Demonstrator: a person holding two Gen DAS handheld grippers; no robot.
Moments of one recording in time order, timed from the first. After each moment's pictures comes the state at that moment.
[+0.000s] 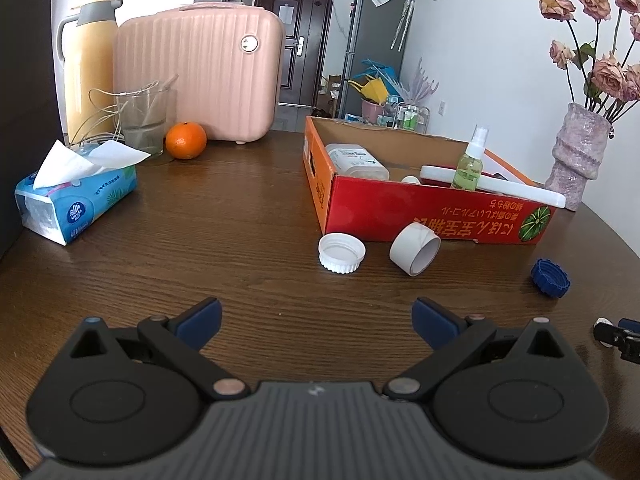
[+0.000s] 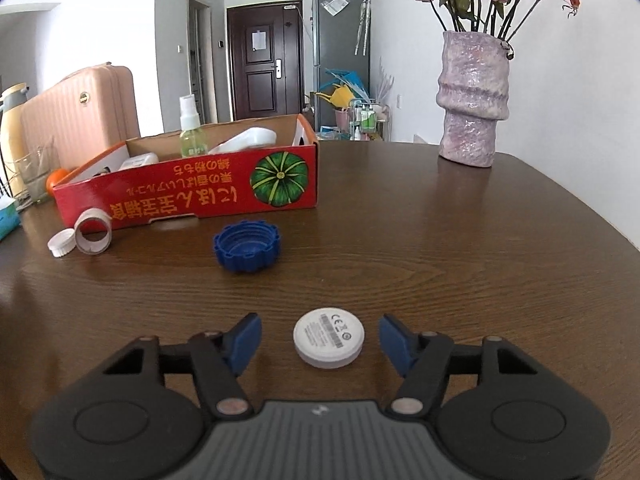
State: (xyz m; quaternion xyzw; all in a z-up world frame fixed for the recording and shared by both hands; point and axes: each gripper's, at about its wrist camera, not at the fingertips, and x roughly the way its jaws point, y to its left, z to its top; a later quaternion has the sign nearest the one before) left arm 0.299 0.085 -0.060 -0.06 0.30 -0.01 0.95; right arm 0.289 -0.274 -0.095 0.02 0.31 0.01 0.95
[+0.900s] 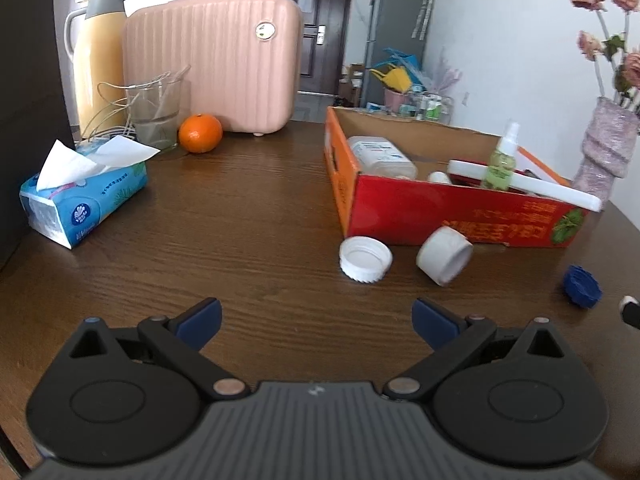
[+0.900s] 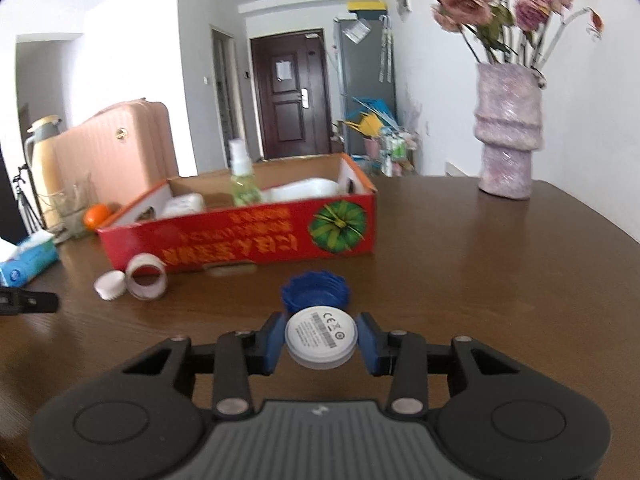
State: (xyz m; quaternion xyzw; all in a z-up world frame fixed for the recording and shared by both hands) left arm 0.331 0.085 -0.064 -0.05 0.33 0.03 0.94; right arm 0.293 -0.238 -0.069 0.04 0.25 0.06 0.96
